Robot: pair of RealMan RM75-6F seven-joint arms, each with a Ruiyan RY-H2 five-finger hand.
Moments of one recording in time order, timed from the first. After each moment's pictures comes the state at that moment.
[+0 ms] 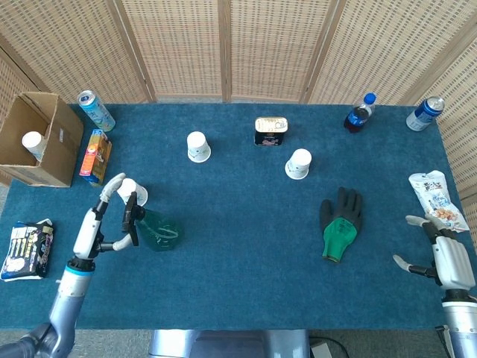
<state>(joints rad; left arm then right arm) -0.37 -1.59 -0.08 -1.26 1.62 1.60 -0.77 0.11 -1.15 0.12 -1.56 -1.39 1.36 0.32</state>
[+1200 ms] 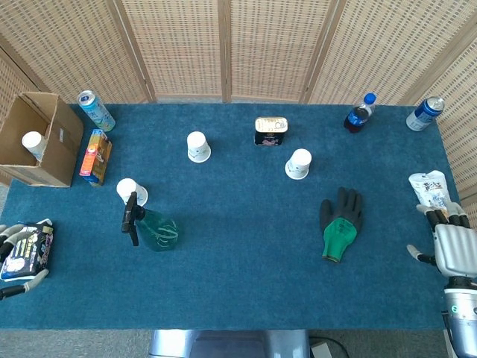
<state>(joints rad) -0.09 -0.85 0.14 -1.90 1.40 1.47 -0.02 0.16 -1.14 0.16 -1.59 -1.30 1.38 -0.15</state>
